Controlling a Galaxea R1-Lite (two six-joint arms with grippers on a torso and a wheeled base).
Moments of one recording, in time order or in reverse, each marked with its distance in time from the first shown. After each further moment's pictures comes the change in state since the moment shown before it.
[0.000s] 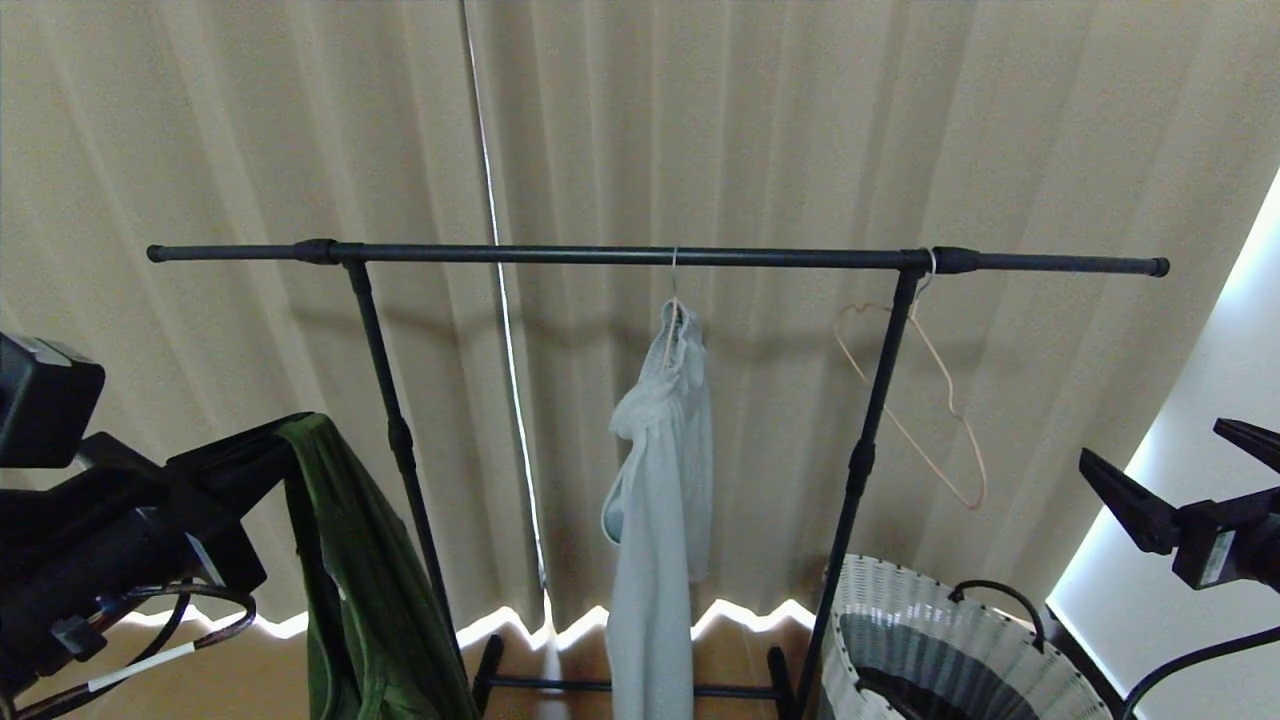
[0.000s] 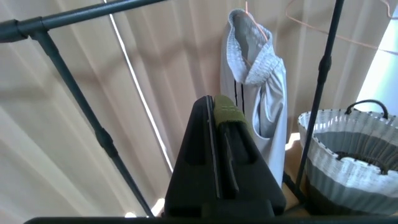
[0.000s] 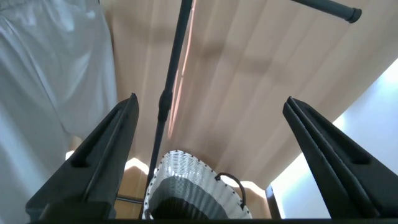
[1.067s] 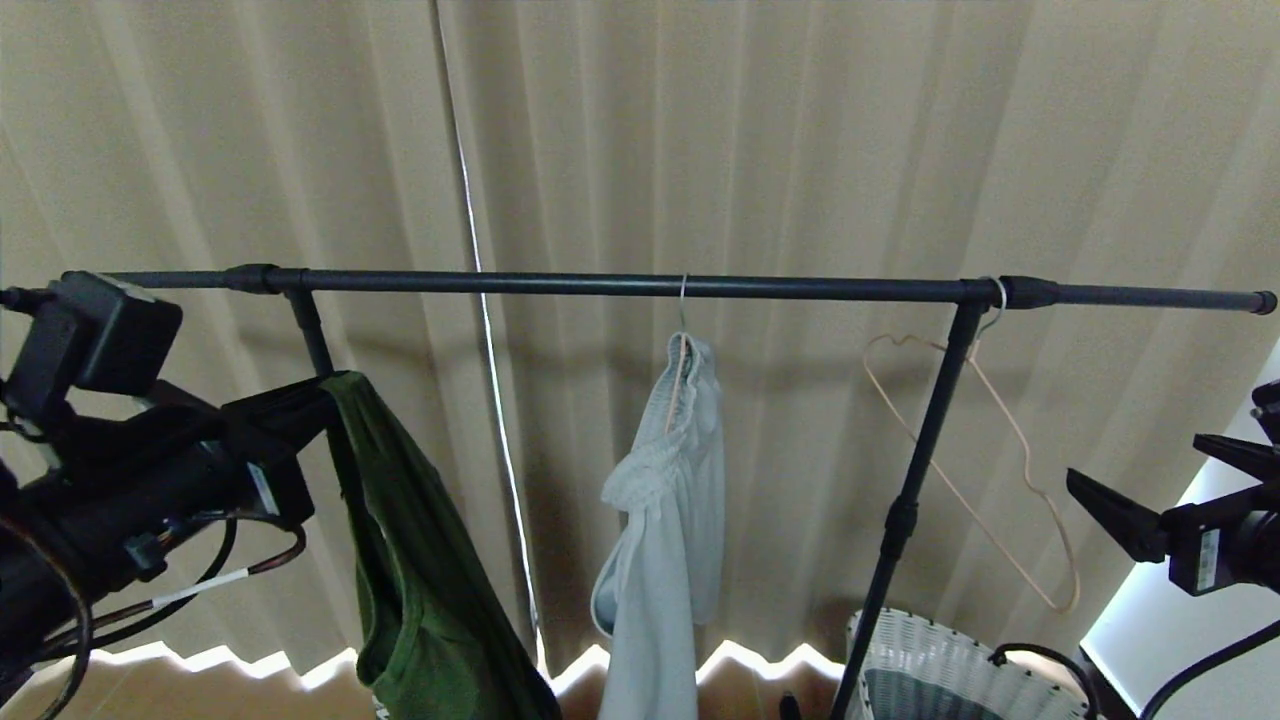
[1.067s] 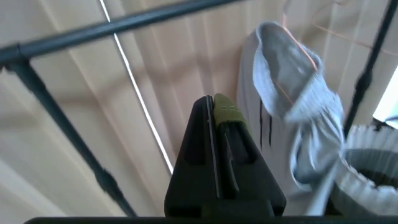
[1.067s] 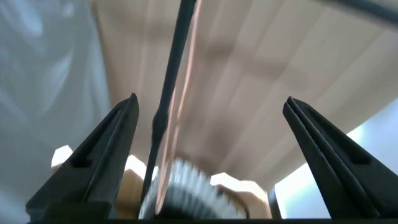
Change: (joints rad) left arm 0.001 0.133 -0.128 0.001 -0.003 0.004; right arm 0.007 -0.020 -0.157 0.369 -0.005 -0.002
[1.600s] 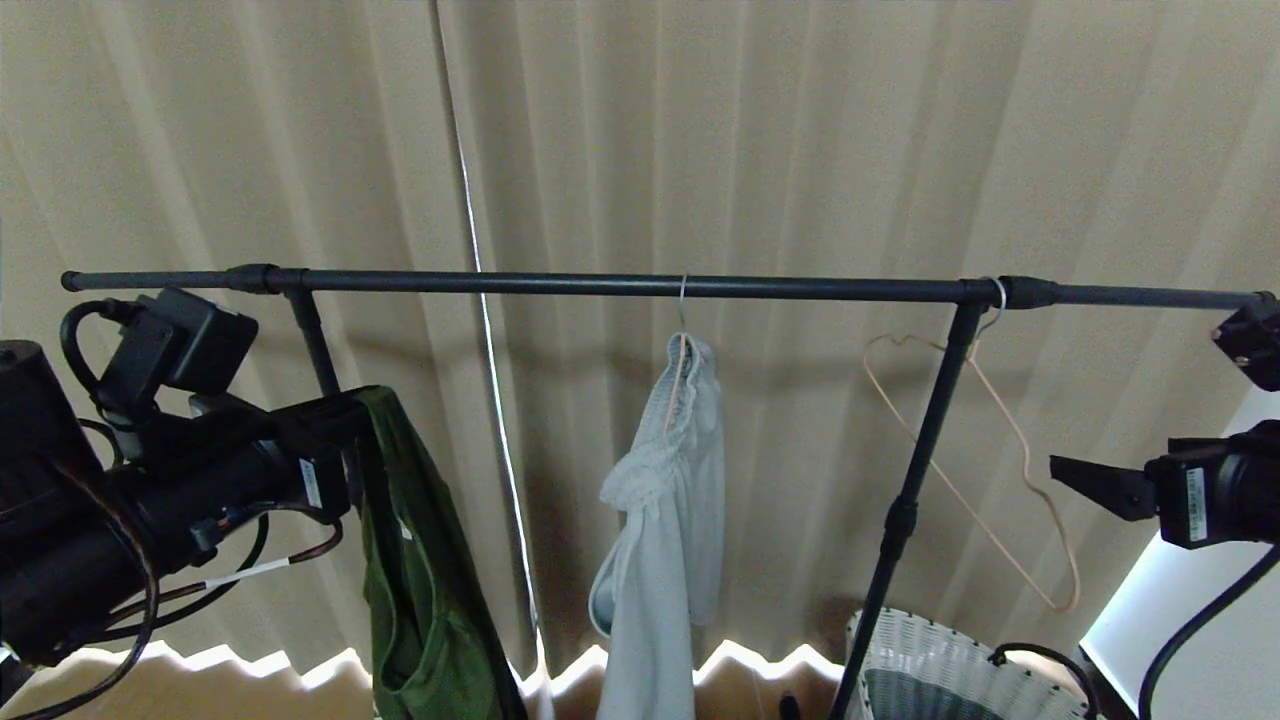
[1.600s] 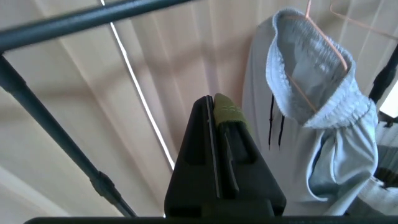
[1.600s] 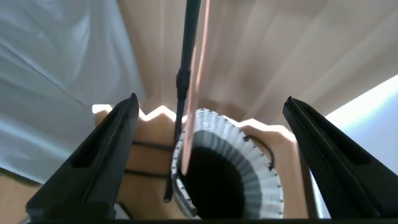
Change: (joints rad) left arm 0.007 0.089 -0.016 0.001 0.000 0.006; right arm 0.005 0.090 -0.329 0.474 0.012 0.189
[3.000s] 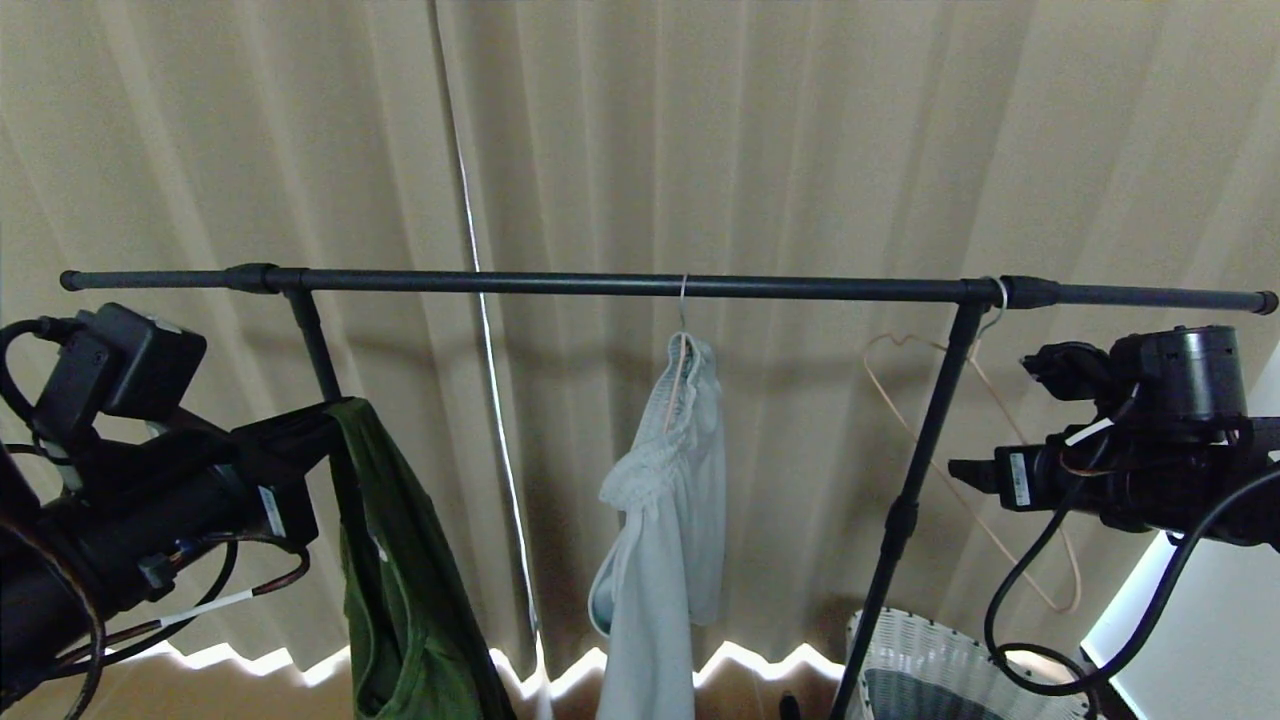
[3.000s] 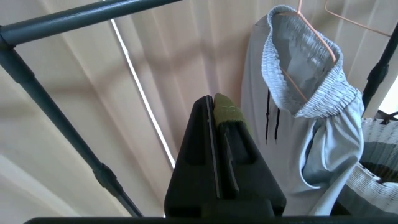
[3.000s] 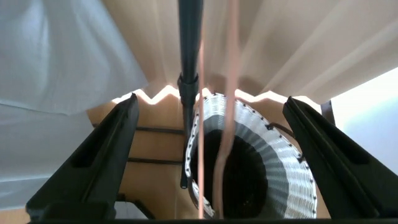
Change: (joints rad) left arm 0.004 -0.084 0.062 0.000 -0.001 0.002; right arm -0.034 0.429 -0.051 -0.240 -0.006 0.083
